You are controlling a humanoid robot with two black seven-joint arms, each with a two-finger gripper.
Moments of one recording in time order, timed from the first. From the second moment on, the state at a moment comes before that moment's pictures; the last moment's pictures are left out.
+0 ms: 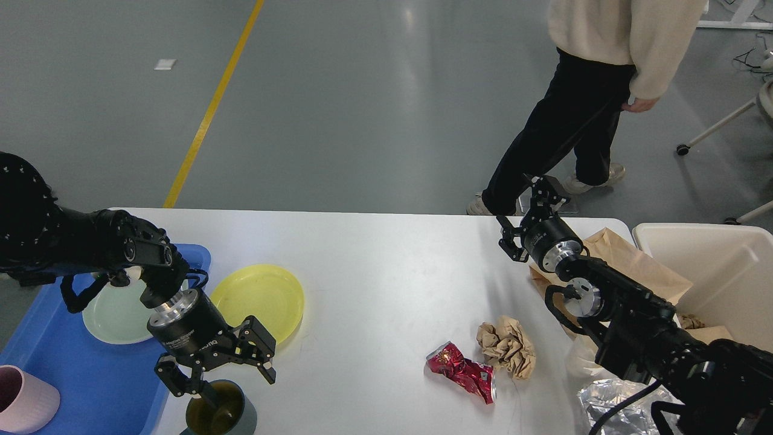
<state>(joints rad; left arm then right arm) -1.53 0.21 1.35 -1.06 -0.07 -0.96 -0.30 0.75 -0.07 0.52 0.34 -0.08 0.25 0.33</state>
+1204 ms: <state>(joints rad) -1.48 0.21 1.35 -1.02 -0.06 -0.84 -0.29 0.75 -0.07 0.52 0.34 -0.08 0.25 0.33</state>
